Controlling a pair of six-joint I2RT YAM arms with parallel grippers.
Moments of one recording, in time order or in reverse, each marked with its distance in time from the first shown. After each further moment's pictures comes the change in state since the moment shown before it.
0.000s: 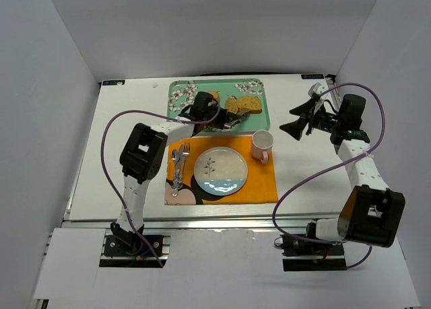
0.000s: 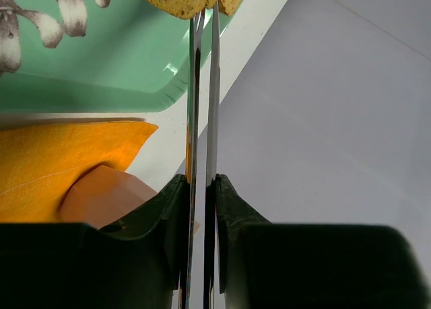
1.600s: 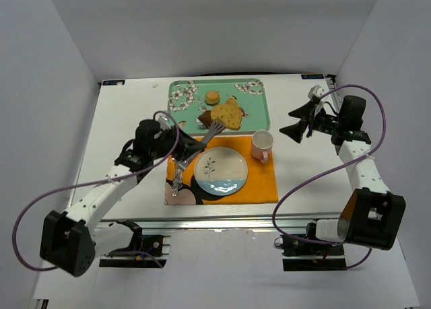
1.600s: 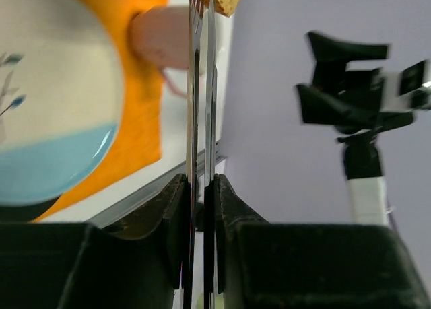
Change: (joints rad) left arm 0.099 -1.003 -0.702 -0.151 0.112 0.464; right arm -0.004 -0.019 0.000 -0.063 -0.037 -0.054
